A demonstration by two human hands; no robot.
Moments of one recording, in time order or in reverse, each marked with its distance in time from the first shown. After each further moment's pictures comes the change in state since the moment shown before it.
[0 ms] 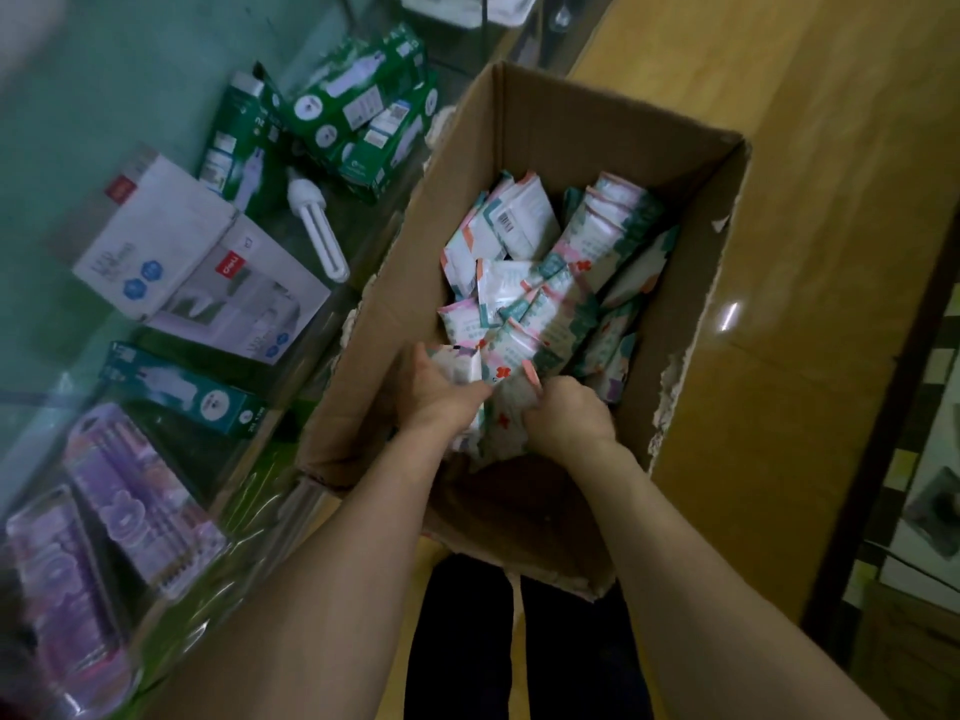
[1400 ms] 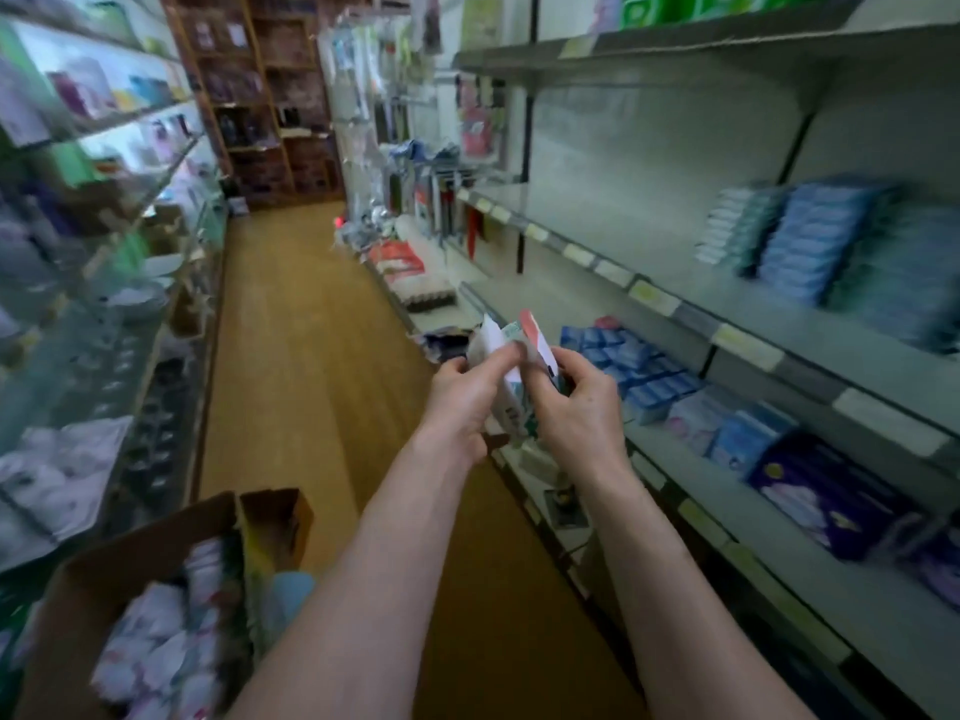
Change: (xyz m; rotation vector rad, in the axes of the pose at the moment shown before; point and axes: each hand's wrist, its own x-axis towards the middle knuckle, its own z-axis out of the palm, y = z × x) left_hand -0.602 0.118 0.059 -0.192 -0.999 0.735; right_hand -0.493 0.244 -0.153 0.929 1.543 -0.078
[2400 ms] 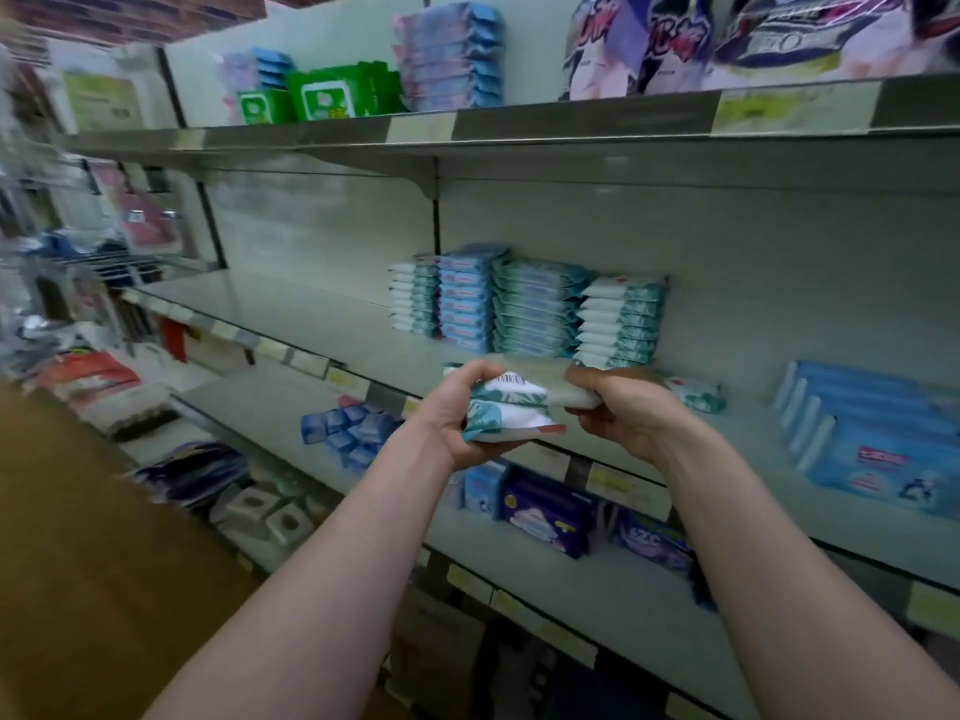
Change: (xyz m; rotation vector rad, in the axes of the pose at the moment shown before) left_hand 0.013 -0.024 0.319 -0.103 -0.854 -0.470; right_hand 0.081 0.053 -0.341 0.283 0.428 0.555
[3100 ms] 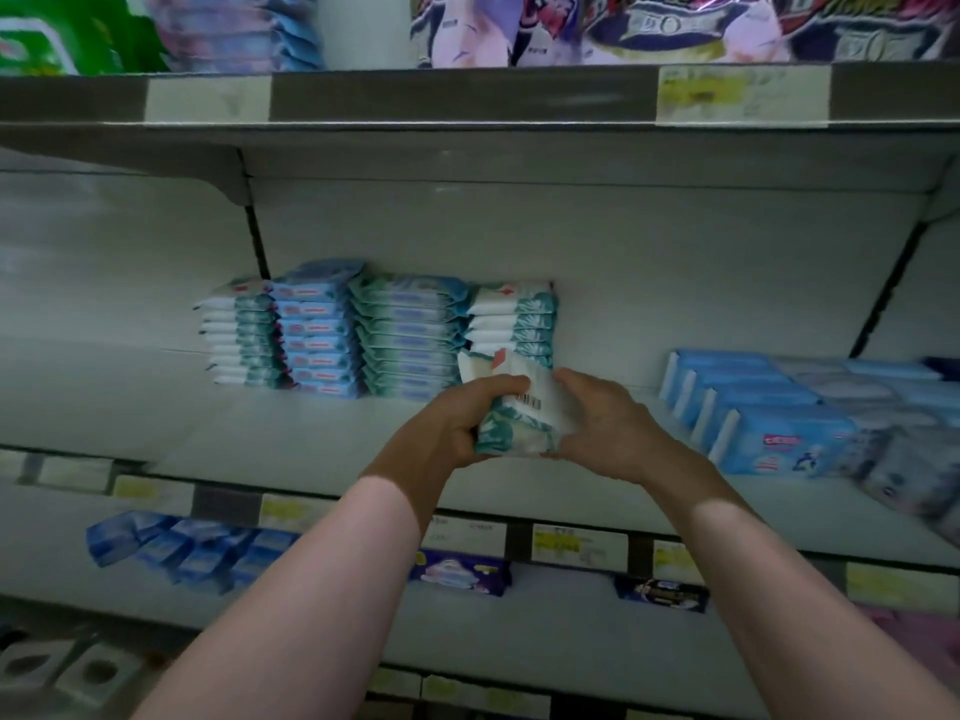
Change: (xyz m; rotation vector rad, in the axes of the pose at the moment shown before) left_hand 0.149 0.014 0.053 0.466 -0.251 -0.118; right_hand 0.067 0.009 -0.050 -1.110 0.225 -0.331
